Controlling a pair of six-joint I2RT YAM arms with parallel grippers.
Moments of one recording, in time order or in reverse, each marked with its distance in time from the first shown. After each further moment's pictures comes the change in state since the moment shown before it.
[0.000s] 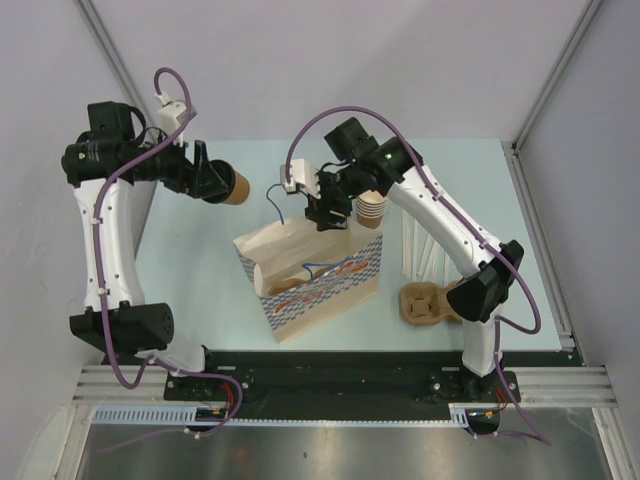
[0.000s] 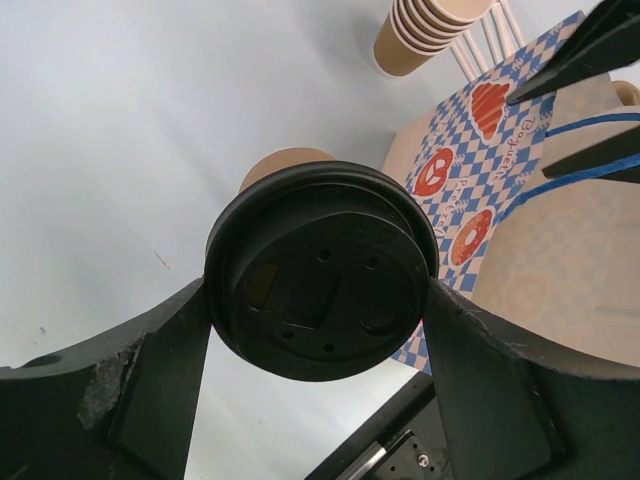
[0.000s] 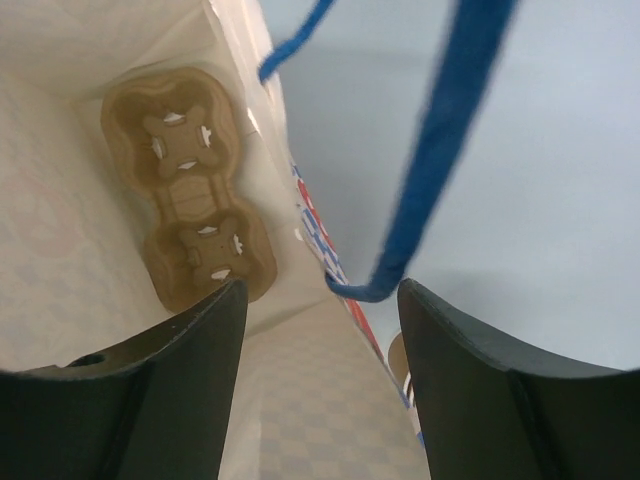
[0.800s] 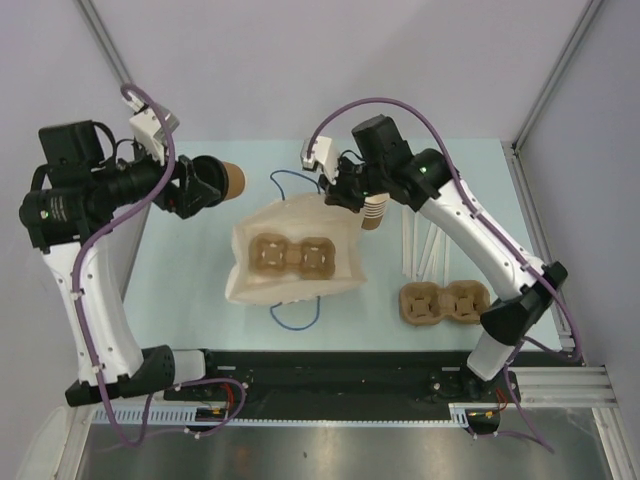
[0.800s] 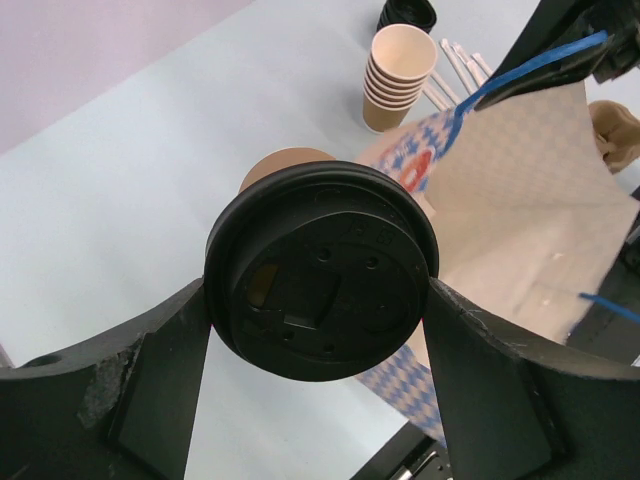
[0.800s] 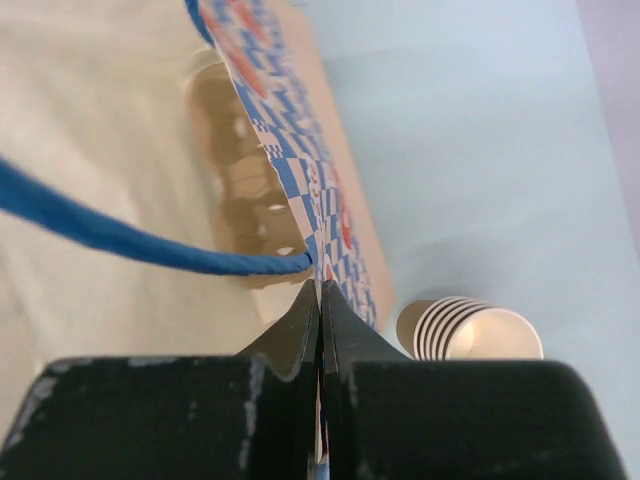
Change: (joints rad) left arm 0.000 -0.217 0.075 -0.016 0.028 0.007; right arm -0.021 -0.199 -0.206 0.242 0.096 0.288
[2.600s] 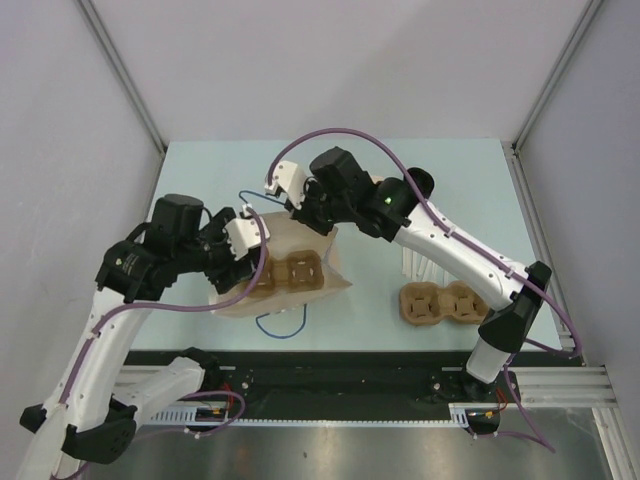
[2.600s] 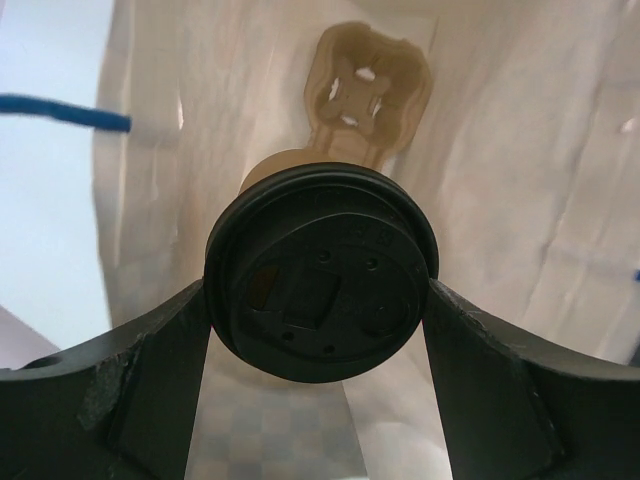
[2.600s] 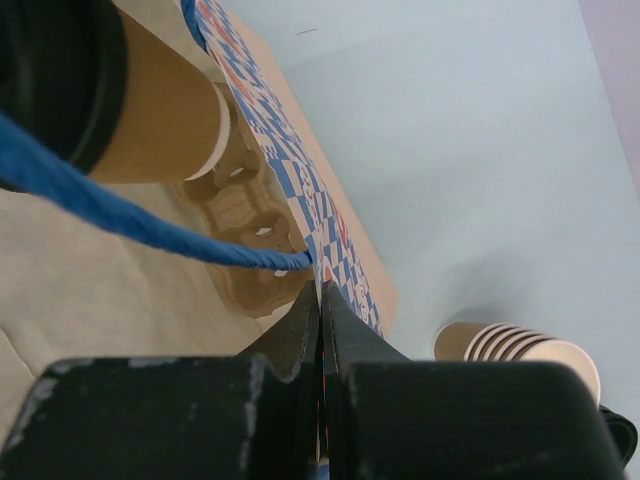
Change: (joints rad) left arm -0.575 -0.370 -0.697 0.143 -0.481 0.277; right arm 0.218 -0.027 -0.115 0.171 0.268 0.176
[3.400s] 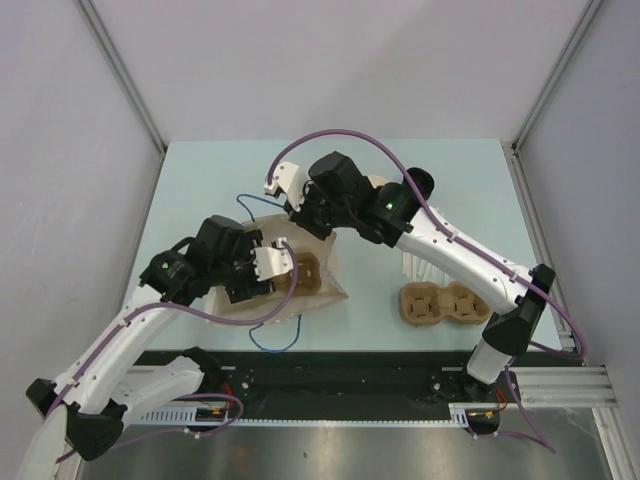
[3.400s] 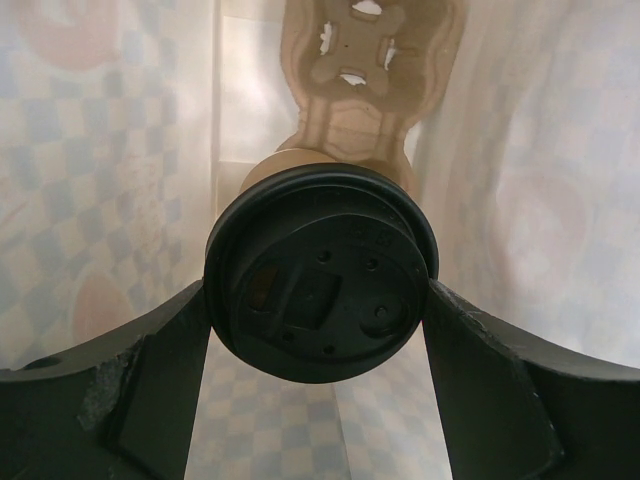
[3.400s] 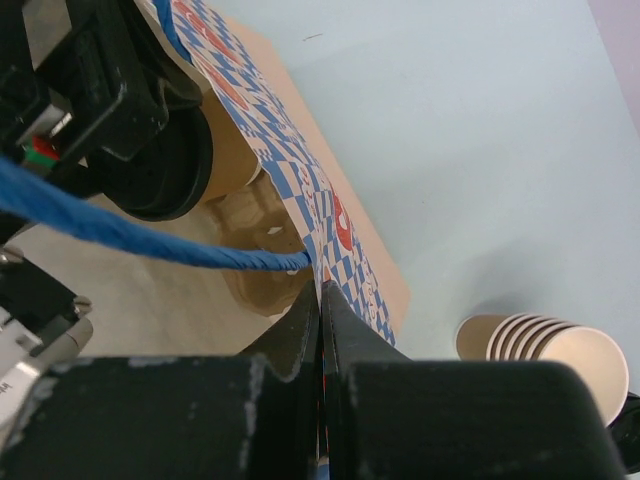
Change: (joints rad) left arm -0.172 -0.016 -0.312 0.204 -0.232 0.114; right arm 0.037 -0.025 -0.021 0.013 0.047 0.077
